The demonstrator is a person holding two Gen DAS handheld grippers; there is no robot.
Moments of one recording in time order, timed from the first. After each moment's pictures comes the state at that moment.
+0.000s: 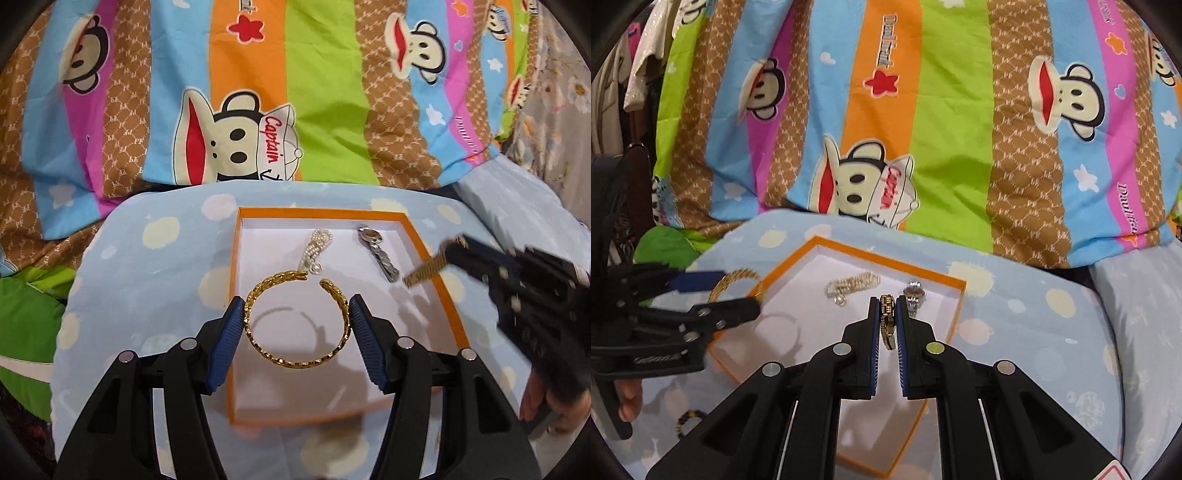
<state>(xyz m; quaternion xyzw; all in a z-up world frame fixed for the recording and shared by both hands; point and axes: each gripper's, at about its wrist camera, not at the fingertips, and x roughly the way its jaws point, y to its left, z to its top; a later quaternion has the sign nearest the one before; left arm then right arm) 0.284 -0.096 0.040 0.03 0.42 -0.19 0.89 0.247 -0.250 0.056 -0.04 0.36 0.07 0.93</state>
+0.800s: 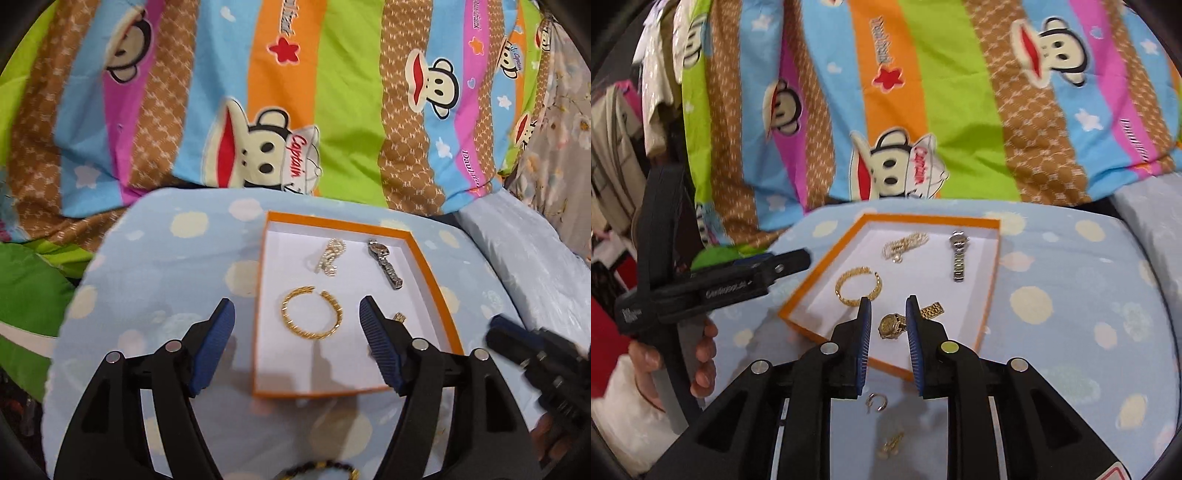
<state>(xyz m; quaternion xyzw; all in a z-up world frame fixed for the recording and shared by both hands) 0.242 -0.049 0.058 -0.02 0.38 -0.17 0.91 0.157 -0.260 0.075 0.11 0.35 0.10 0.93</state>
